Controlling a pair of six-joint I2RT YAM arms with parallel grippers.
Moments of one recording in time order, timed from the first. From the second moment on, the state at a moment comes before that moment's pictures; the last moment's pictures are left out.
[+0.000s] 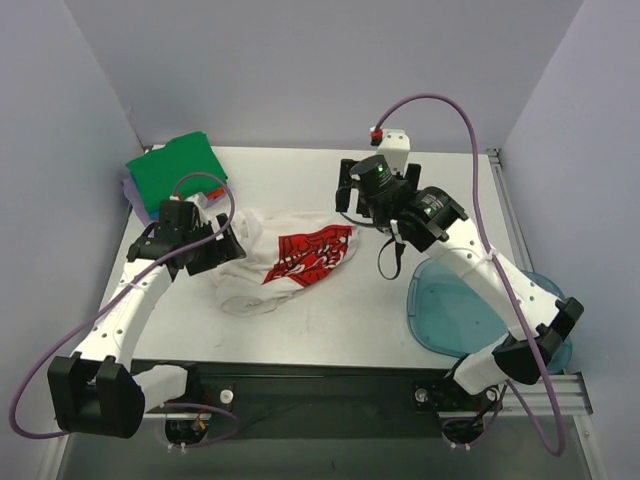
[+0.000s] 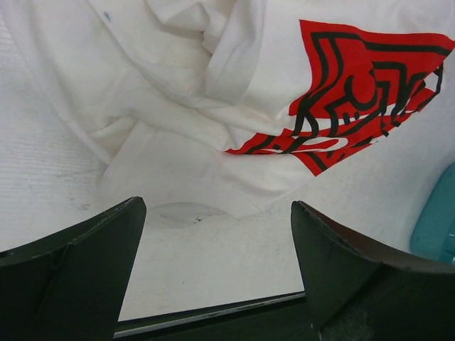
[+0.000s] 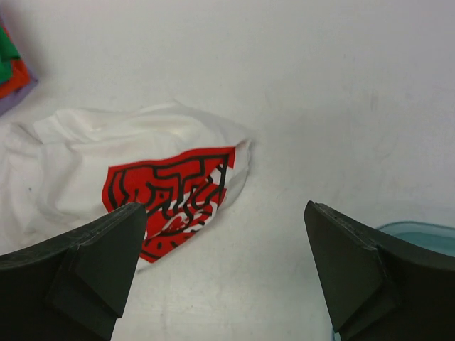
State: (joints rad) left arm -0.14 1.17 0.96 -0.68 0.20 -0.49; right arm 0.82 1.49 1.70 -0.85 0.71 0.50
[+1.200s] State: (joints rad) left arm 0.11 1.35 0.68 -0.42 0.25 -0.65; right arm 0.57 2.06 1.66 -0.85 -0.11 0.58
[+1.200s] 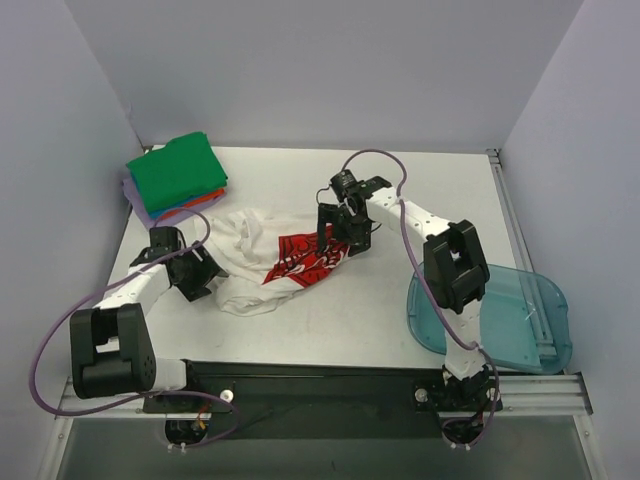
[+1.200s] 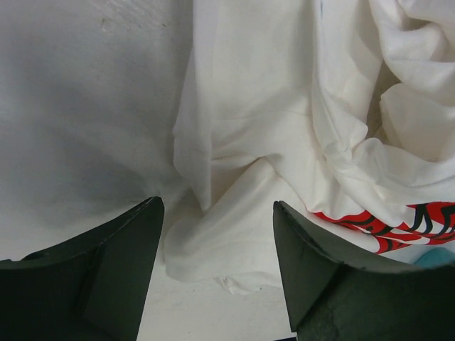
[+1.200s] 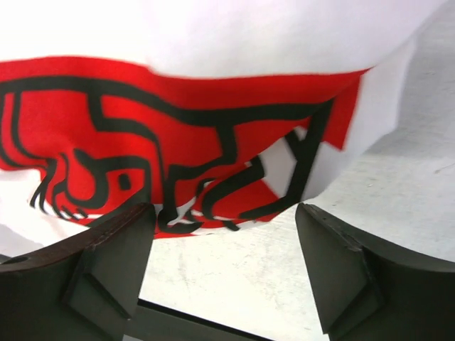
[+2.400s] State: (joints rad) left arm 0.03 1.16 0.77 -0.86 0.28 -0.52; right arm 0.67 1.68 1.35 -1.20 -0.16 0.58
